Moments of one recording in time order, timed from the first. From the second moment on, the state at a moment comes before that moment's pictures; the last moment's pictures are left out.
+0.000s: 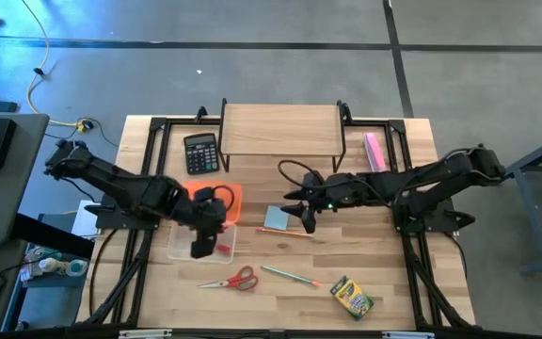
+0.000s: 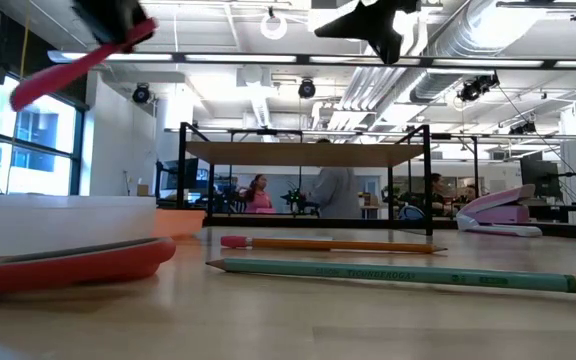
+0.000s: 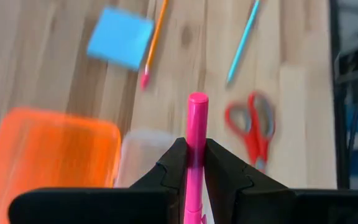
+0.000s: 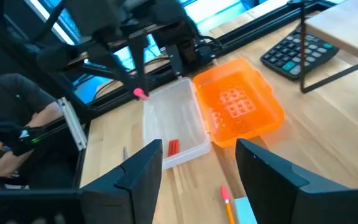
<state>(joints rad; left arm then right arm) -0.26 1.26 1.07 -0.87 -0.12 -0.47 0.16 1.36 0.98 0.01 0.16 0.50</state>
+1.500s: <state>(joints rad) -0.16 1.64 1.07 -1.04 -0.03 -0.25 0.11 1.36 0.98 -0.05 0.15 0.52</state>
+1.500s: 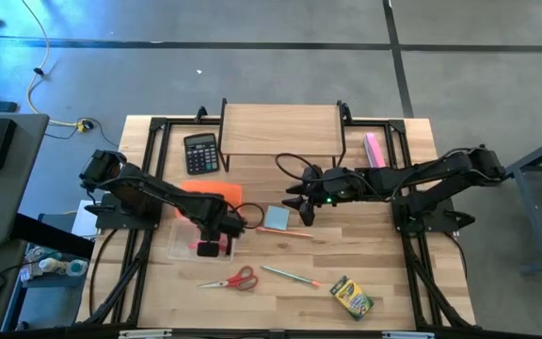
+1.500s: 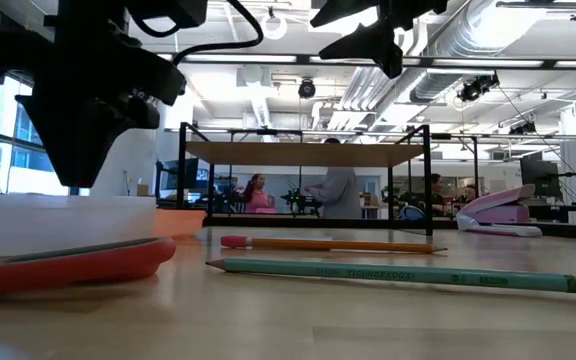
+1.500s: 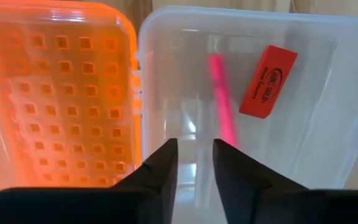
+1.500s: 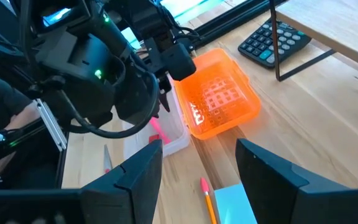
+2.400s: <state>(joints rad) -0.13 1.21 1.10 -0.95 -0.06 -0.42 0.11 1.36 1.02 -0.14 0.10 0.40</state>
